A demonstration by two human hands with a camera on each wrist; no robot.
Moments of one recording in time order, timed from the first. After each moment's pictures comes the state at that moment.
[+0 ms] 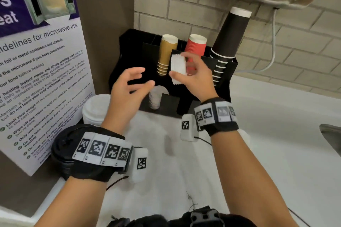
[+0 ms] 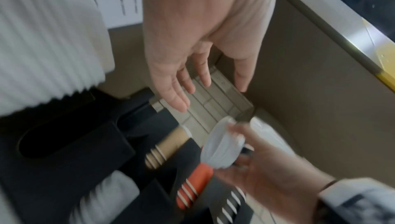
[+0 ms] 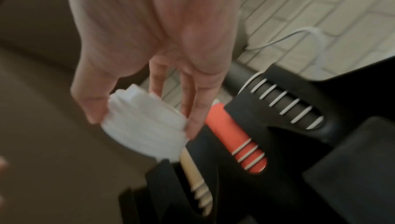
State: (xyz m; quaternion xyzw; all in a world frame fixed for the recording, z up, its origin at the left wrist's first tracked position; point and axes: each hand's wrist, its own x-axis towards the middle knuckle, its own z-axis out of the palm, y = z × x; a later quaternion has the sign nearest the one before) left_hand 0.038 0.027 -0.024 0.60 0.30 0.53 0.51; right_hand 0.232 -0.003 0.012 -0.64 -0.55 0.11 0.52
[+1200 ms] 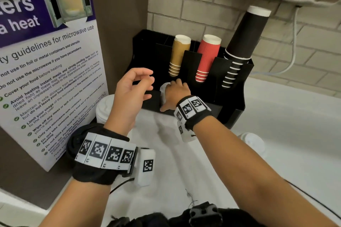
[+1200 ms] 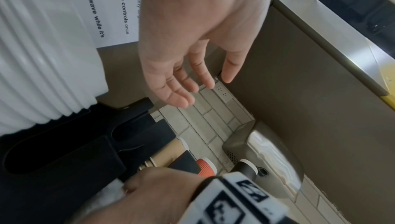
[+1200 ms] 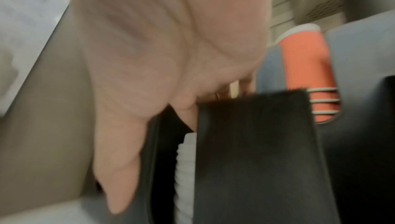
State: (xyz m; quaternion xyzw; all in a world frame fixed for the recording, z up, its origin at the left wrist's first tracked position) left_hand 0.026 0.026 -0.012 0.56 0.30 0.55 0.55; right_hand 0.189 0.074 -0.040 -0.76 -0.64 -0.02 -0.10
